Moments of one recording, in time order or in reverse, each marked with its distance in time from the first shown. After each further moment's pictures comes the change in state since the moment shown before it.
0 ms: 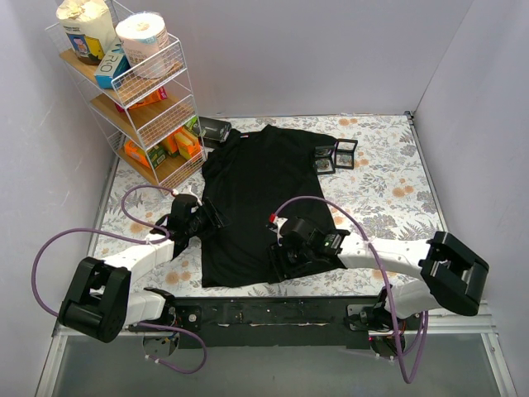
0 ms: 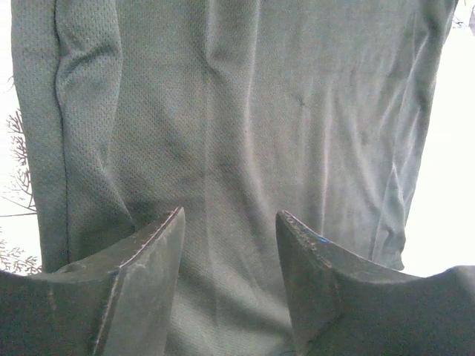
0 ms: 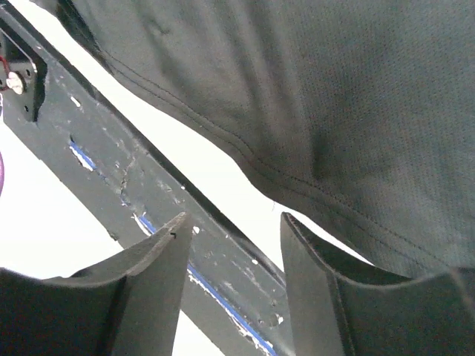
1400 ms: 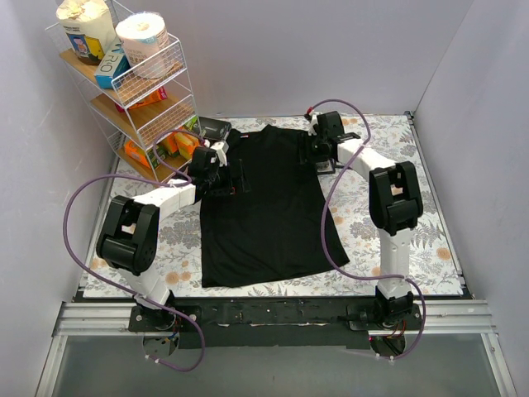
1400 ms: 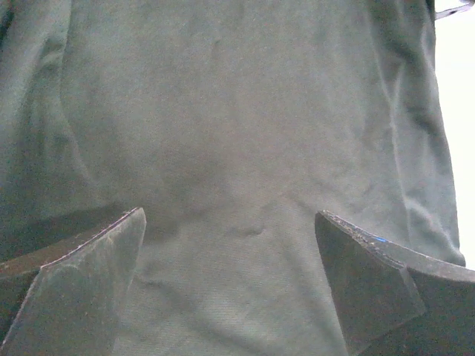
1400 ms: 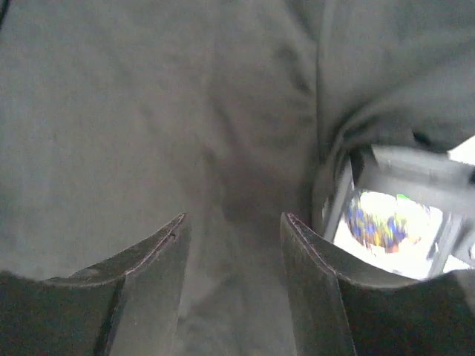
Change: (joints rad) left arm 0.003 0.488 0.619 -0.185 0.105 0.433; right arm -0.745 0.688 0.903 -0.114 0.023 -0.480
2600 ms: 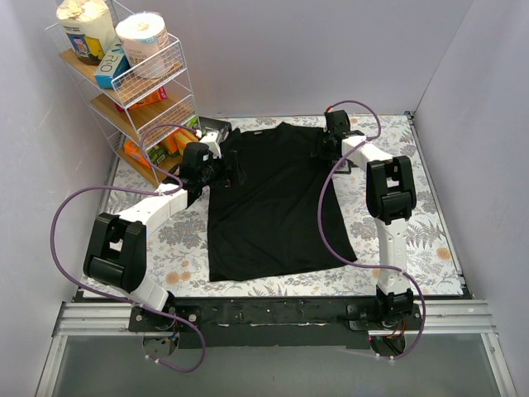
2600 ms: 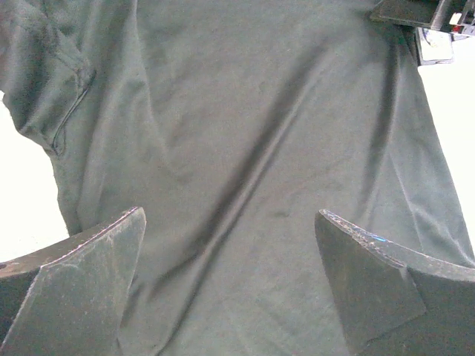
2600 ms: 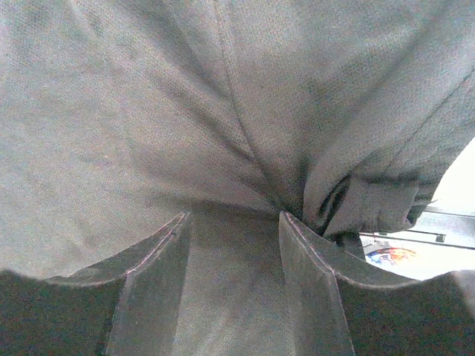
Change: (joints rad) left arm 0.002 -0.154 -0.060 0.091 -0.093 0.061; right arm -0.072 0.229 0.210 -0.017 0.185 0.170
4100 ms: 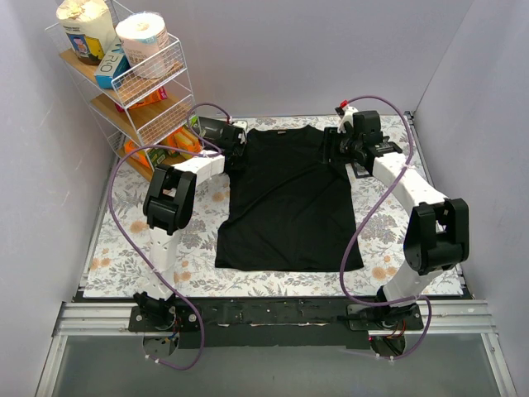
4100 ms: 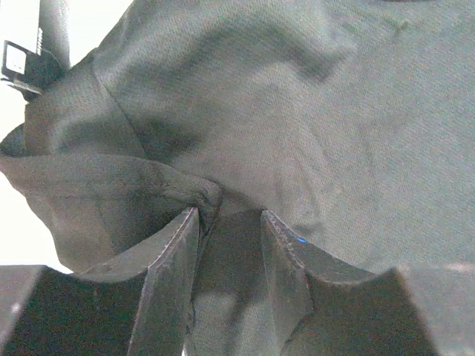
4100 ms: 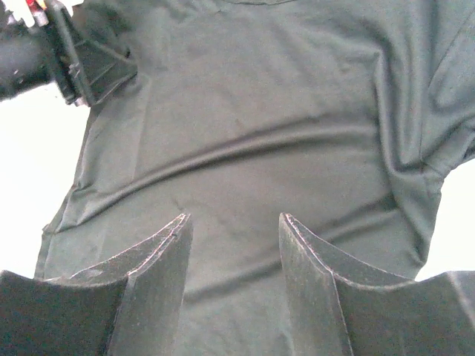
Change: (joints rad) left arm -0.051 0.668 0.631 -0.175 -0.264 0.145; right arm -0.021 -0.612 -0.449 0.031 -0.297 -0.111
